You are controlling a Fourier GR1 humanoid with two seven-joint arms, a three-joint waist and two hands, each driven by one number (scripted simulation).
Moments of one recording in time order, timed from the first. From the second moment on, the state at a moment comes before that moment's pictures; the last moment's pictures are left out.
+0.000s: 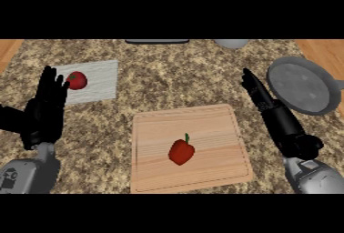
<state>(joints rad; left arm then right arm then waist) -0.20 0.26 0.01 -1.57 0.30 0.39 0.17 -0.24 -0.41 0.33 -1.69 -0.16 -0.15 0.07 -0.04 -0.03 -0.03</state>
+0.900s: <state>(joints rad) -0.16 0.36 -0.05 -1.50 0.20 0.24 0.06 0.18 -0.38 0.51 -1.84 0.44 -0.66 0.14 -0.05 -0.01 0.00</state>
